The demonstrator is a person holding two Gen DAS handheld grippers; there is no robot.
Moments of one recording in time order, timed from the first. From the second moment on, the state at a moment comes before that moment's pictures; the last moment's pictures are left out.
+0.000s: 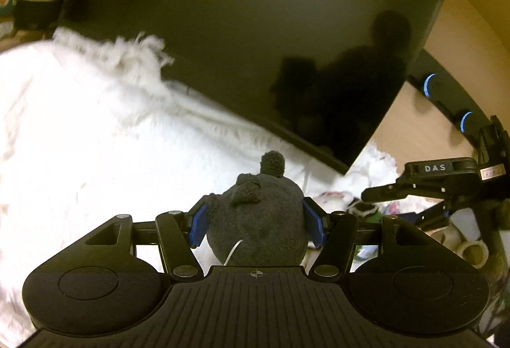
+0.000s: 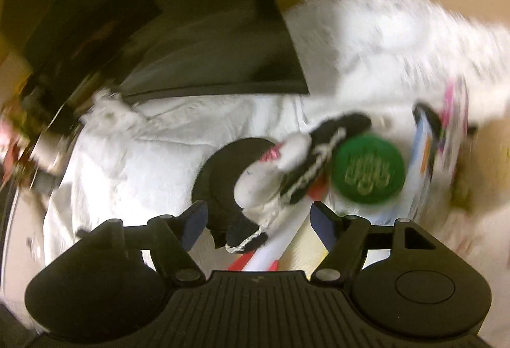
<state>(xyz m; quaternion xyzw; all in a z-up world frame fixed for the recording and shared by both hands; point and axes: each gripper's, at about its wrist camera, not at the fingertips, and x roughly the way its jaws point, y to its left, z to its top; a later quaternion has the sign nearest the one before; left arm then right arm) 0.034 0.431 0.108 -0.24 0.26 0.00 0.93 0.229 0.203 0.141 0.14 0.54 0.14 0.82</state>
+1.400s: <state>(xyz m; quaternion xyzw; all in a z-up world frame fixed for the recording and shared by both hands) 0.165 0.163 0.202 -0.19 0.25 -0.29 0.90 0.133 -0.083 0.262 0.01 0.32 0.07 0.95</state>
